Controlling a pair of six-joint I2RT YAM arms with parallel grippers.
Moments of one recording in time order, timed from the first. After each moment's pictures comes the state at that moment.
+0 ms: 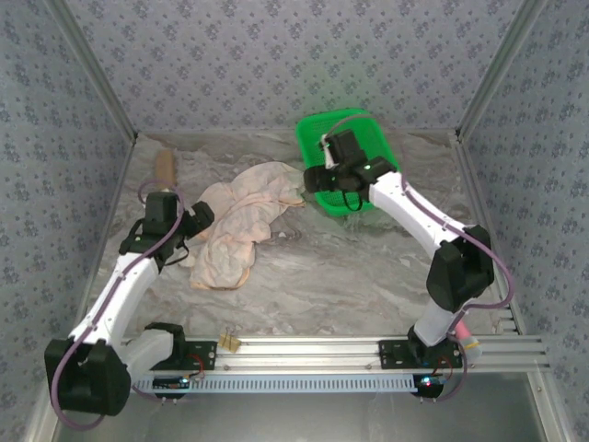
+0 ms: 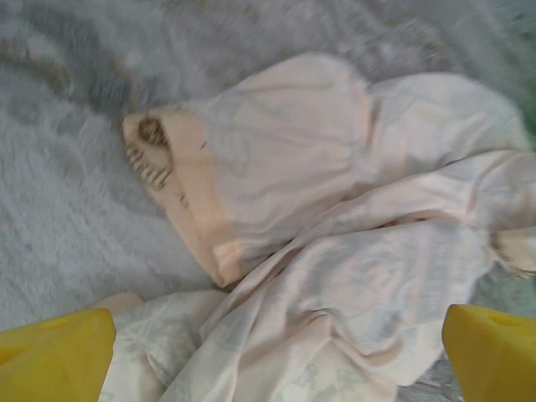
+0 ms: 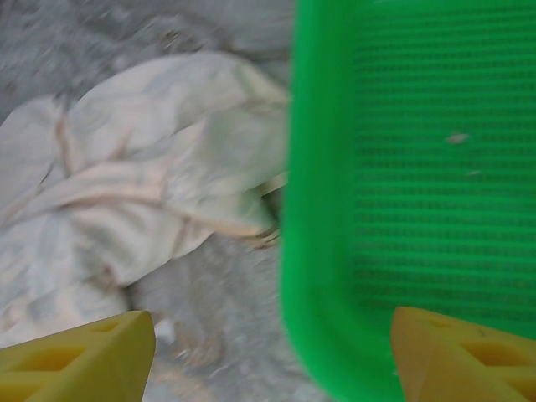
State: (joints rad) left arm -0.14 1.05 0.73 -0.49 -0.04 -0.67; right arm 0.51 1.70 1.53 -0.65 0.03 0.27
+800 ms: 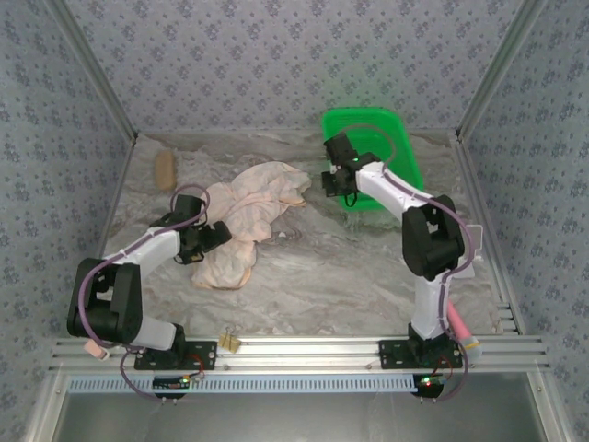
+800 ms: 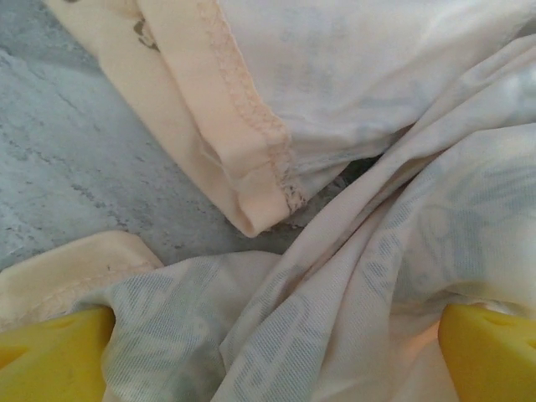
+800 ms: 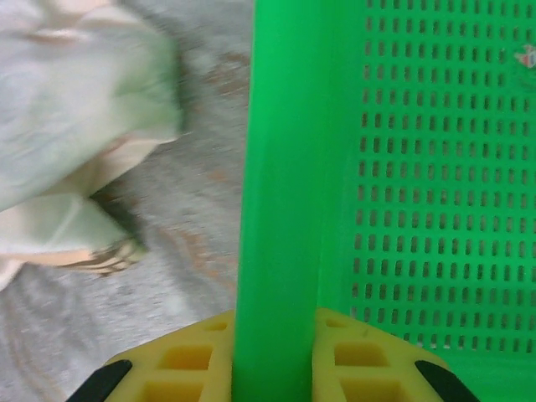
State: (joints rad) left arm -0.18 1.42 0.73 -0.45 0.06 -0.65; right arm 0.41 1.97 1.60 -0.68 0.10 0.26
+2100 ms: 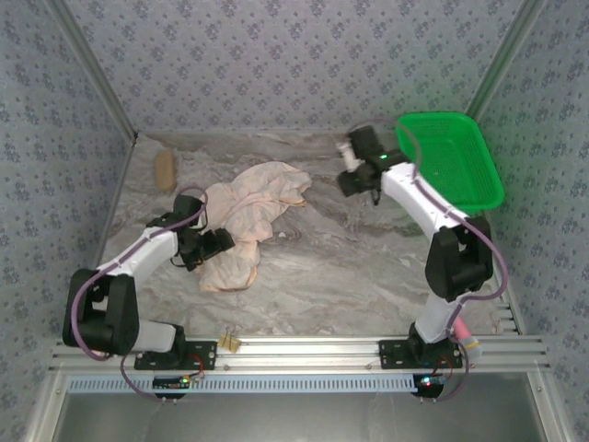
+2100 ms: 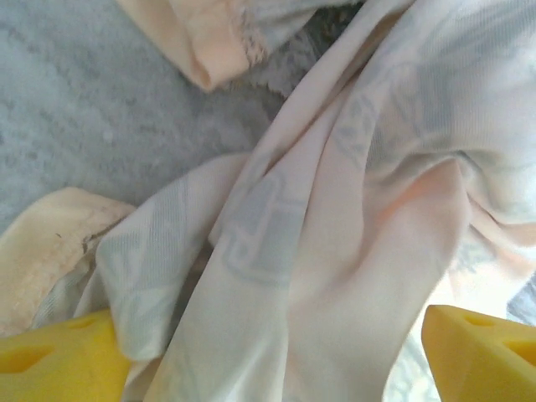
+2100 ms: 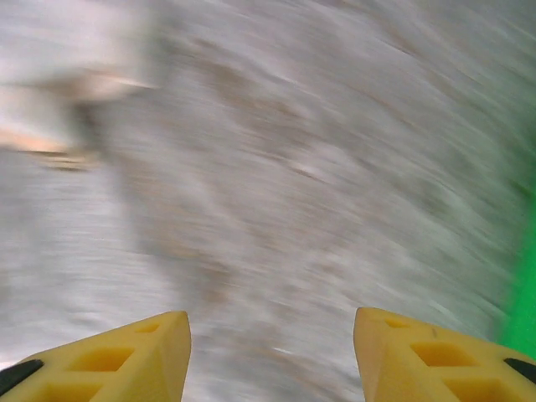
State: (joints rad) left arm -0.20 1.35 0.76 -0.66 0.20 -0.64; right arm 0.43 1.76 1.53 -0.76 0.08 -0.09
